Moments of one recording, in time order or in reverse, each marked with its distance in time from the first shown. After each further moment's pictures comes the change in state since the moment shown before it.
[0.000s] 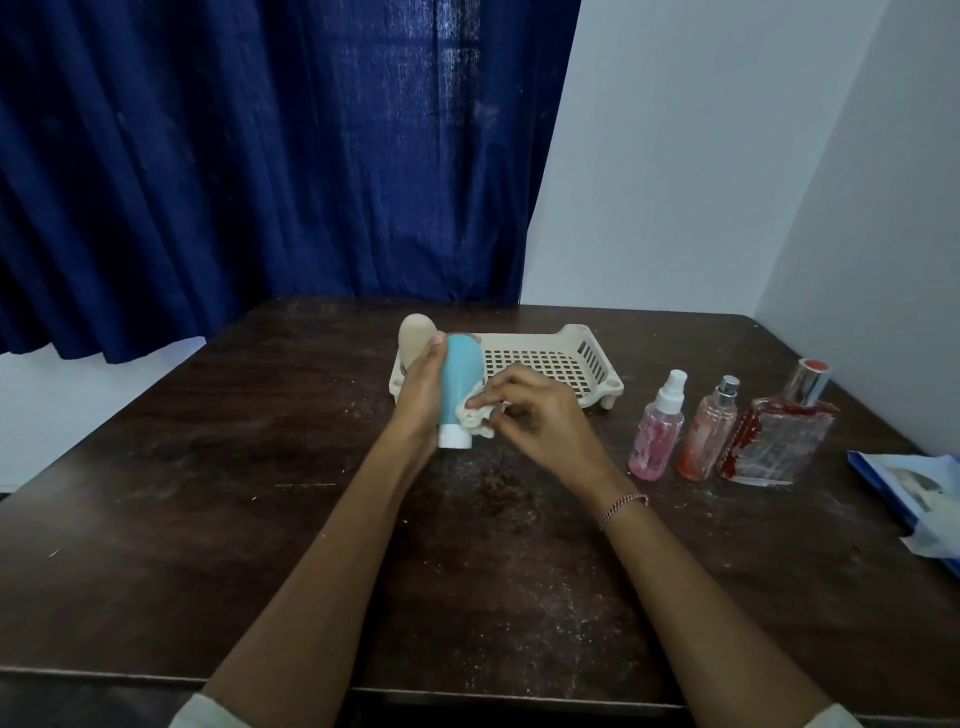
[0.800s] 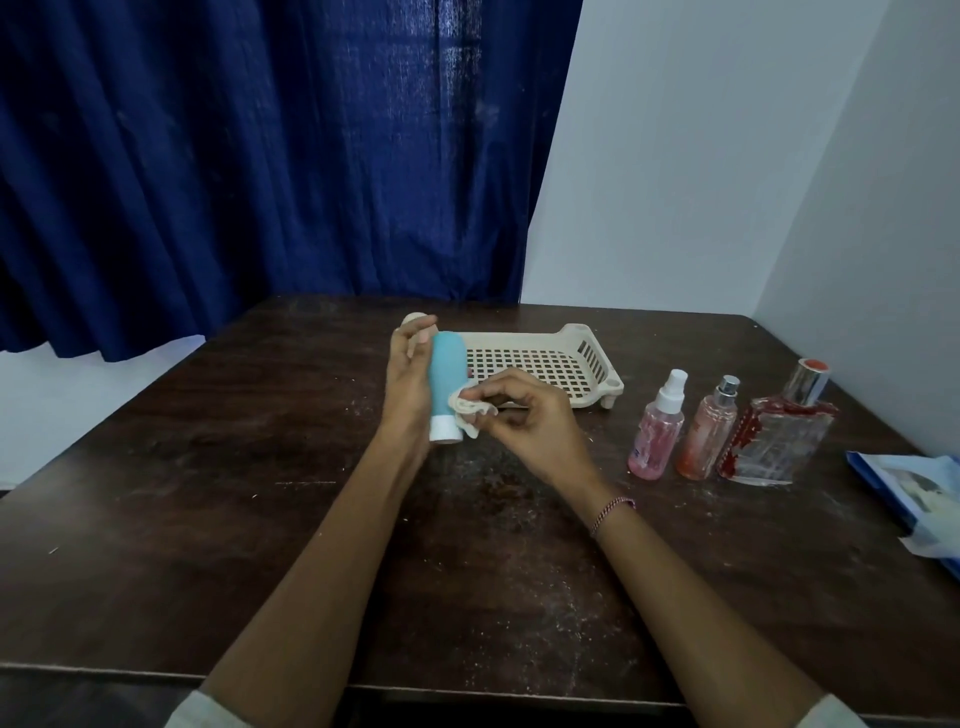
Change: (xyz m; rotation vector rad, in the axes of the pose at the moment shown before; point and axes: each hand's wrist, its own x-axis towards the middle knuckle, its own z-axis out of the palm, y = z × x) left_hand 0.002 0.002 -0.007 0.054 0.127 0.216; right_hand -0.003 -0.007 0.014 0.339 0.084 0.244
